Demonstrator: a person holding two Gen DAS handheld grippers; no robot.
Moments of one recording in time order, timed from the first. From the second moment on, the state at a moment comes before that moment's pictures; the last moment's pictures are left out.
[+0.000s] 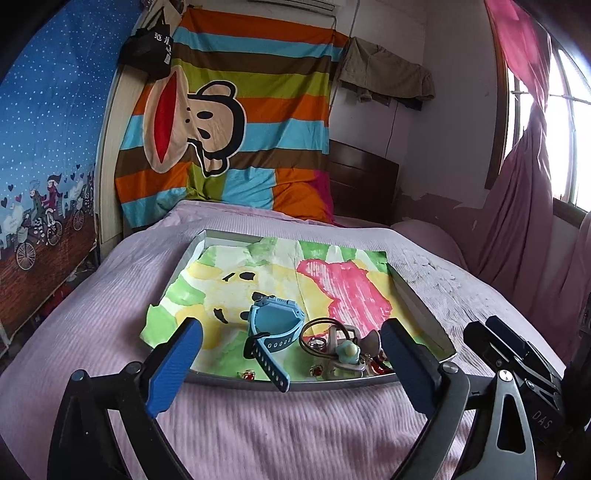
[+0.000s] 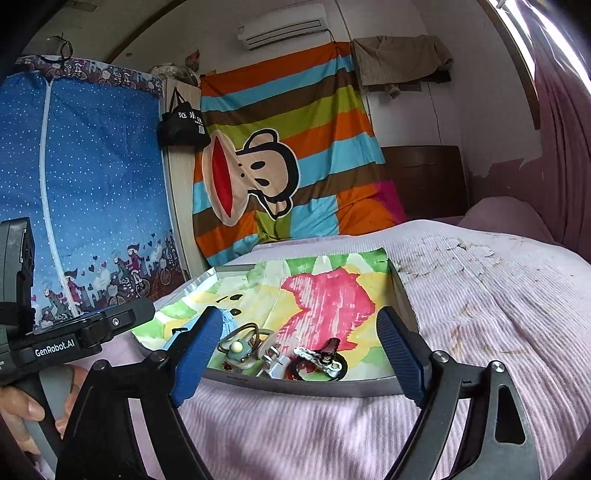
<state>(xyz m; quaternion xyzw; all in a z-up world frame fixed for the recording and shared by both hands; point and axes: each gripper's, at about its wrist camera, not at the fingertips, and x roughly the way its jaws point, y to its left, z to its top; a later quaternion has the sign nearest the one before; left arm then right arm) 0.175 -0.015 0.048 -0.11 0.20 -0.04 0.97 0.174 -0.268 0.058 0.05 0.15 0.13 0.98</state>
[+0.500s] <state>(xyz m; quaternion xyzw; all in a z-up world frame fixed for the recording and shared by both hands) 0.111 -0.001 0.047 -0.09 0.16 -0.03 0.98 0.116 -0.262 0.067 0.04 0.13 0.13 0.98</state>
